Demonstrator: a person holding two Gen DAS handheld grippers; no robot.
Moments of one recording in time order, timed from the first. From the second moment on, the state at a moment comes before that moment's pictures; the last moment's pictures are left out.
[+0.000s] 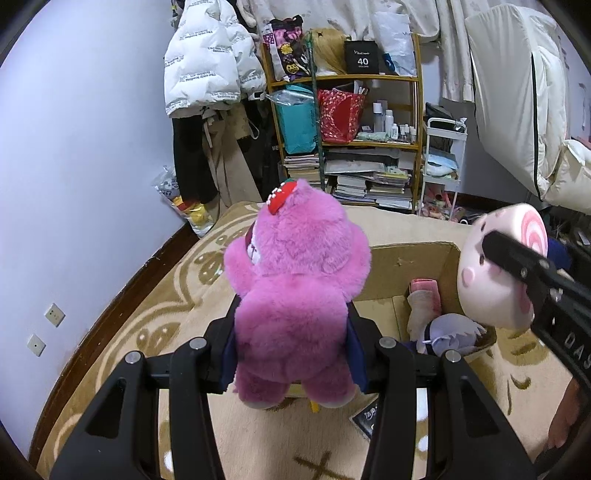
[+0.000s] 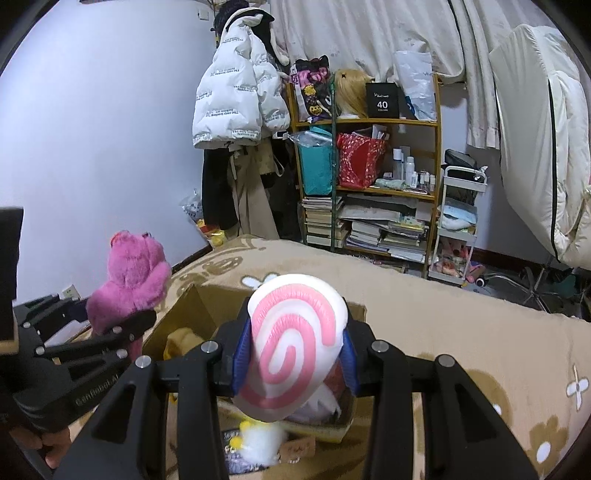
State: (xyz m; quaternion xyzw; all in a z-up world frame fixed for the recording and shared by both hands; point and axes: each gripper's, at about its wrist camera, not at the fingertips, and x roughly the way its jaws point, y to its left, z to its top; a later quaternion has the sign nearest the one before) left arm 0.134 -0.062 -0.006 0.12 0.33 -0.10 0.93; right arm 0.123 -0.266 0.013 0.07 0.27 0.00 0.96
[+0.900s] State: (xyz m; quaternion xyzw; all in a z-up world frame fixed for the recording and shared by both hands) left arm 0.179 -0.080 -0.040 0.11 0.37 -0.12 0.92; right arm 0.166 -0.294 -0.030 0.12 0.29 0.03 0.95
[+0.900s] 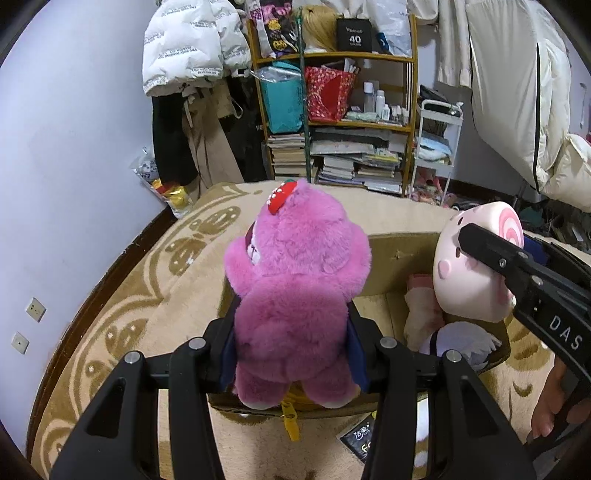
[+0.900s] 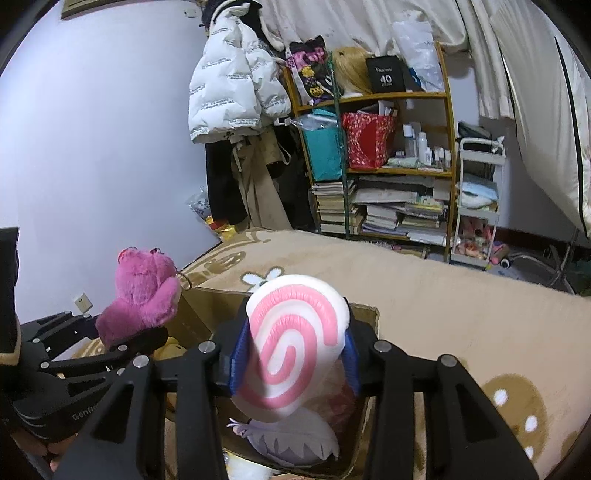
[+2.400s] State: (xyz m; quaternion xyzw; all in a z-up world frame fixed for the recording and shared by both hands) left arm 0.122 -0.053 -0.035 0.11 0.42 -0.10 0.90; right arm 0.099 -0.298 -0.008 0.15 0.30 0.04 0.94
